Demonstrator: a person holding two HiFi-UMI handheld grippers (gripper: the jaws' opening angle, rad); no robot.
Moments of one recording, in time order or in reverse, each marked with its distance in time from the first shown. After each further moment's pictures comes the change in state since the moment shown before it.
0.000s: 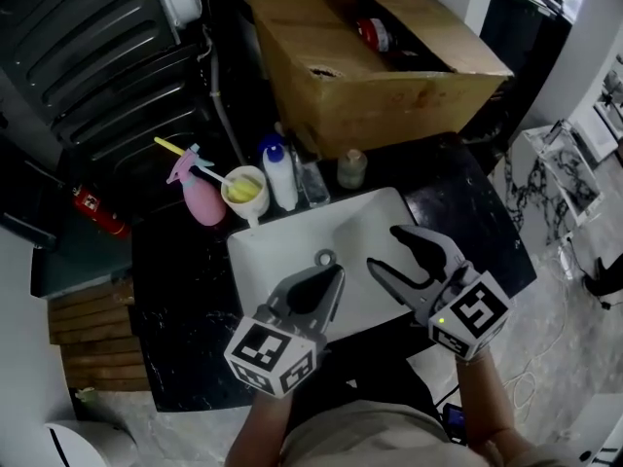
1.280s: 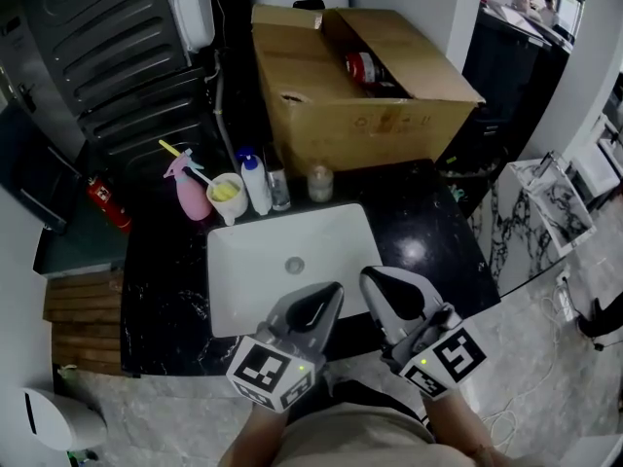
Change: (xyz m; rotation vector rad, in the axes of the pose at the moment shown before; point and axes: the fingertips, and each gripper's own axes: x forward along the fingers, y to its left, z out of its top) left arm 0.025 -0.137 0.017 0.102 -0.137 0.082; right arm -0.135 0.006 0.040 0.104 -0.284 0.016
